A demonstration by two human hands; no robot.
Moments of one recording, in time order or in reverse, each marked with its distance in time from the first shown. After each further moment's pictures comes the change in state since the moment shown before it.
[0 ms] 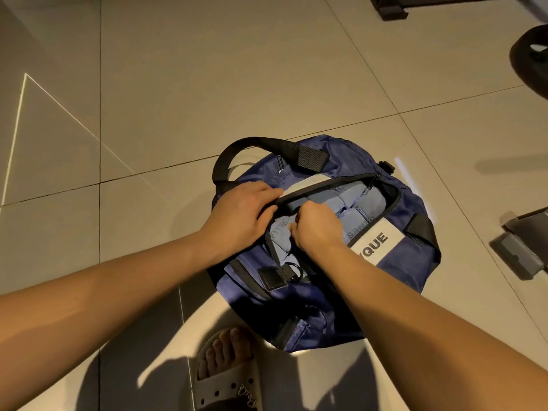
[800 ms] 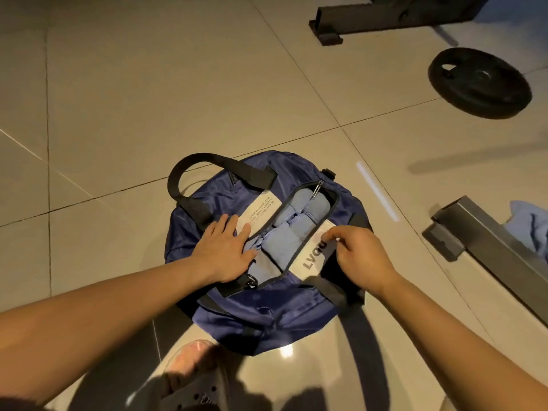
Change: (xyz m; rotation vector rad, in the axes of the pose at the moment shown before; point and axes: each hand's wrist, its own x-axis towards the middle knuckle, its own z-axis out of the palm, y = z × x) left_hand 0.002 0.029 0.051 0.317 -0.650 -0.204; right_hand -0.078 0.138 -0.066 0.216 0.099 -0.085
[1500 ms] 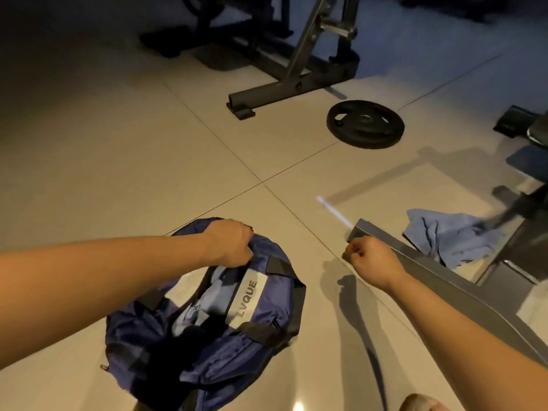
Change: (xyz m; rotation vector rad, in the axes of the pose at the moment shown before) left_hand 0.042 0.149 -0.181 0.323 0.098 0.273; right_hand -0.043 0.135 -0.137 0.036 0.132 0.331
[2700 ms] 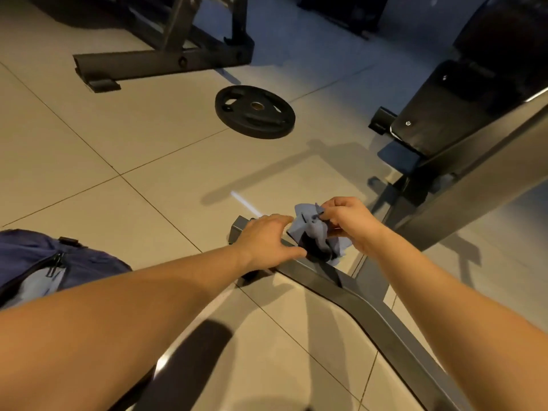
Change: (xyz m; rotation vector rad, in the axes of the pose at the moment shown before) left_hand 0.167 0.298 -0.036 -0.679 0.221 0.368; right_hand 0.048 0.165 -0.131 0.696 0.191 0.329
